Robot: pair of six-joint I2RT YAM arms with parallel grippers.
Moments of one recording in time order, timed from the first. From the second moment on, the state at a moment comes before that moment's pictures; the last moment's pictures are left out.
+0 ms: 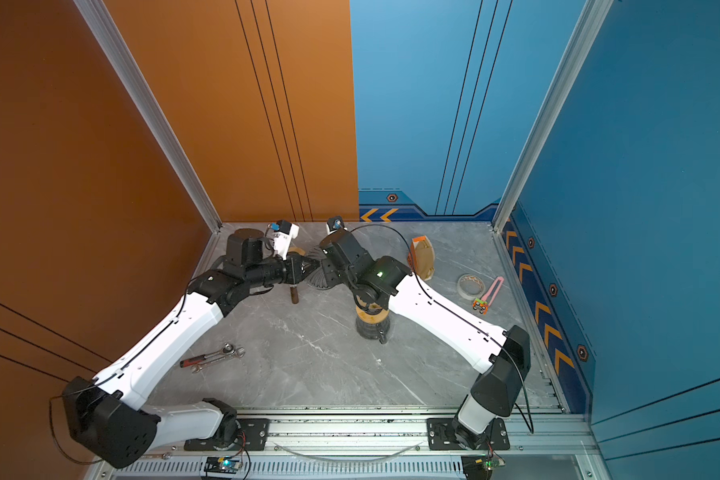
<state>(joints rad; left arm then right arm) -0.39 1.29 1.19 -0.42 0.46 -0.43 0.91 1.63 1.69 -0.70 0.37 0.34</state>
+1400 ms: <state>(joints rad) -0.33 1.32 1.26 -0.54 0.44 -0.44 0.92 1.01 1.17 -0.58 0.09 0.37</state>
